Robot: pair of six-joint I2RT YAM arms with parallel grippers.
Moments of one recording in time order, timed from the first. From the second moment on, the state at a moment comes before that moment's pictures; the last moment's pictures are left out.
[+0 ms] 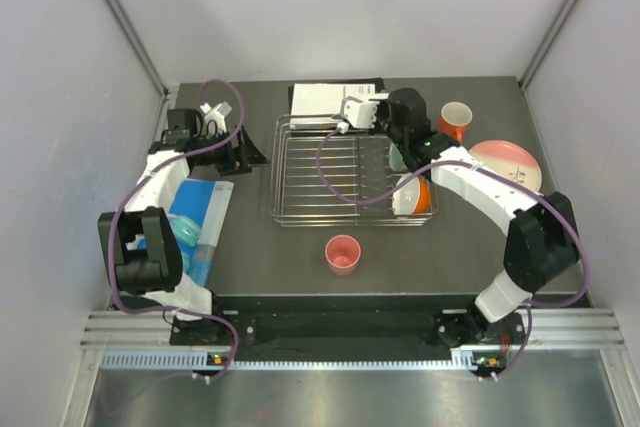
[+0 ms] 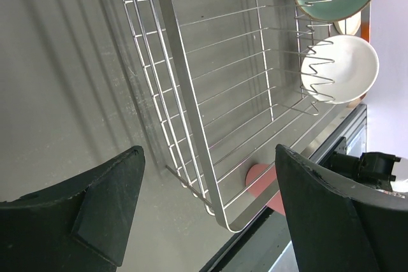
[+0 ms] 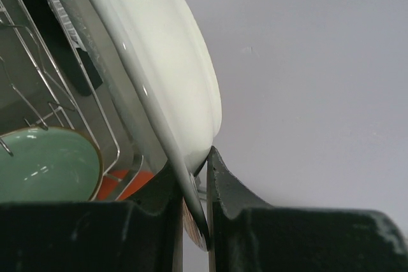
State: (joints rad) left arm 0.09 1.56 1.17 -0.51 0.83 -0.19; right arm 0.55 1.59 1.28 -0.02 0.26 -1.21
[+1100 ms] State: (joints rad) left arm 0.10 1.57 1.17 -0.51 0.84 -0.18; right arm 0.49 1.59 1.09 0.23 0.23 -1.08
